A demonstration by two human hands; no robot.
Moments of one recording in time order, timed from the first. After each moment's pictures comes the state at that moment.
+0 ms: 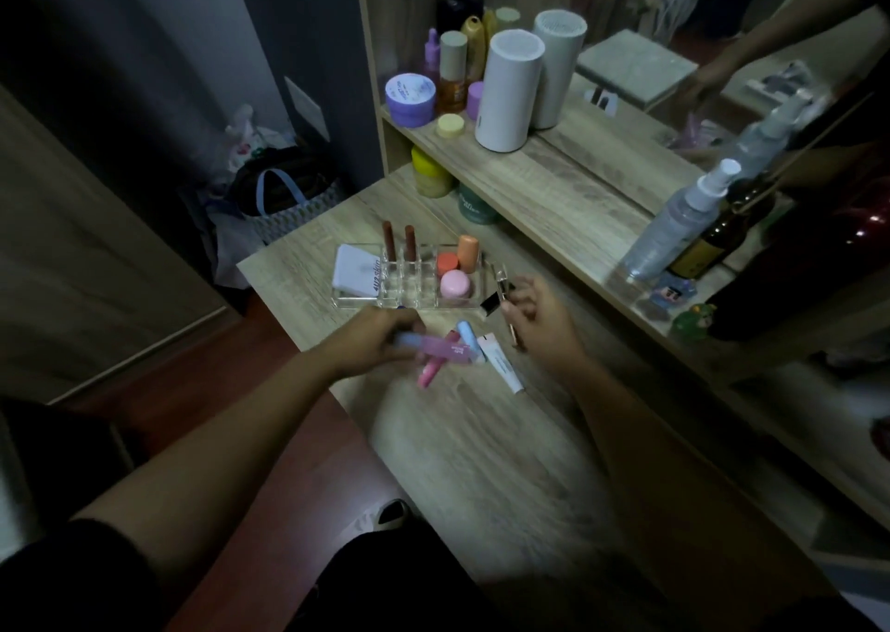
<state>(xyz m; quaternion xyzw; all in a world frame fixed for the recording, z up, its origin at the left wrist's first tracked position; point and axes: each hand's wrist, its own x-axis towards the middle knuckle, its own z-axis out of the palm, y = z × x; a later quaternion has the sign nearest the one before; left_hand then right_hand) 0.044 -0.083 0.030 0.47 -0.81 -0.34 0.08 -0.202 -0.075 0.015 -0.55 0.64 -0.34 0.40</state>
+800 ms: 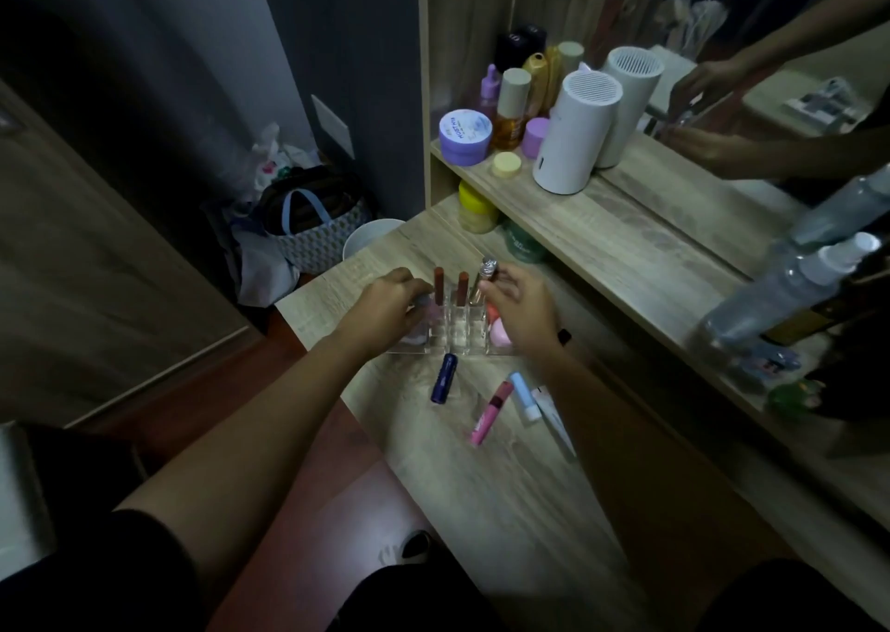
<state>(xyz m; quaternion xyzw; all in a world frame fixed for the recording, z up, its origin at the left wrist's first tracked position) 0.087 -0.170 0.045 0.54 -0.82 -0.16 0.10 -0.108 -0.172 0.008 -0.54 0.63 -0.40 0.40</state>
